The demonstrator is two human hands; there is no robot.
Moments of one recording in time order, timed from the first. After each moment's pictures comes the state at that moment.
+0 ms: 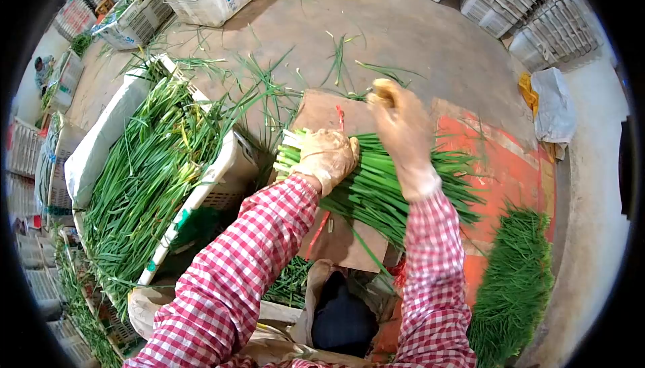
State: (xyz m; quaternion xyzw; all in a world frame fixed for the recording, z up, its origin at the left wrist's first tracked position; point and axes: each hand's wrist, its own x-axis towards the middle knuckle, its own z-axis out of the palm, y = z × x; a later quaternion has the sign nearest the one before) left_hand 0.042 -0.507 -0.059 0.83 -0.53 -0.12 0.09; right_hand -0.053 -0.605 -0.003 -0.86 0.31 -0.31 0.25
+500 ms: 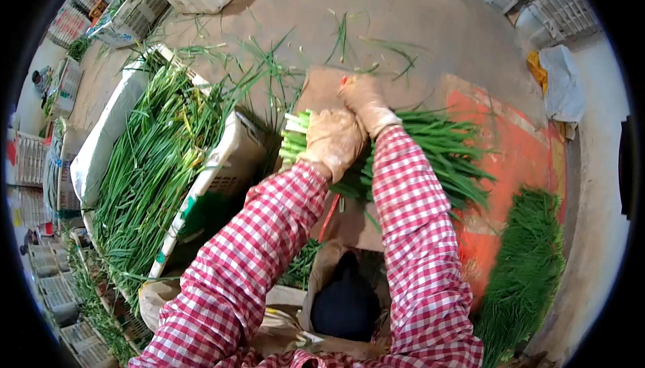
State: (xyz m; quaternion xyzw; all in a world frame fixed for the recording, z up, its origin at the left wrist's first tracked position) left_hand 0.039 -0.495 -0.076 0.82 -0.56 -0.05 0.06; right_hand 0.039 -0.632 -0.107 -0.88 0.44 0.02 0.20
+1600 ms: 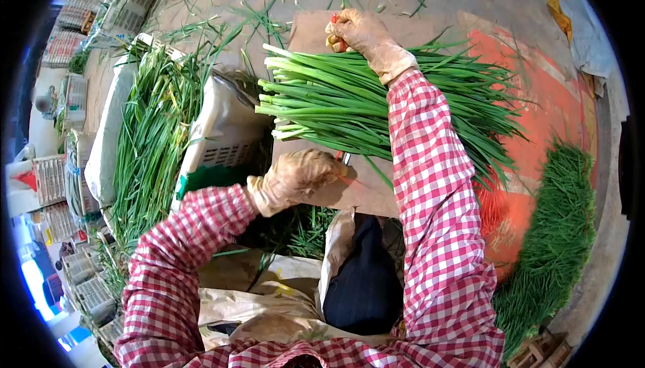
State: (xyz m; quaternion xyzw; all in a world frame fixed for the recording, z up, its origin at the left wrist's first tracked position) left_hand 0.035 -0.367 -0.093 0.56 -0.69 -0.35 0.30; right_hand 0.008 -0.632 -0.113 -0.58 0.29 -0.16 0.74
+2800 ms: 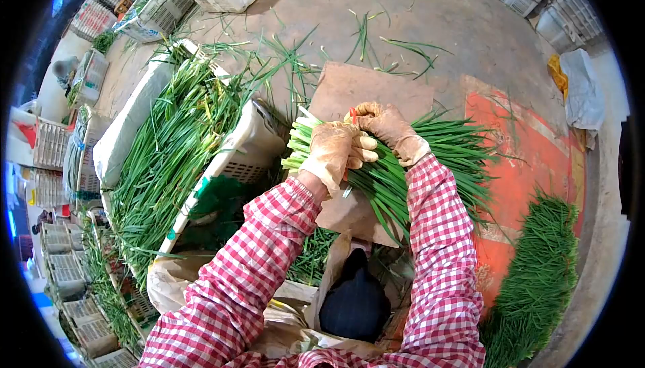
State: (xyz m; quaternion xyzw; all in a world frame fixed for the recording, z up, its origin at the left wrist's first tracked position) left_hand 0.025 -0.457 -0.049 0.61 -0.01 -0.51 0.61; right_hand -0.037 -0.593 -0.108 -0.68 0.25 -0.05 0.69
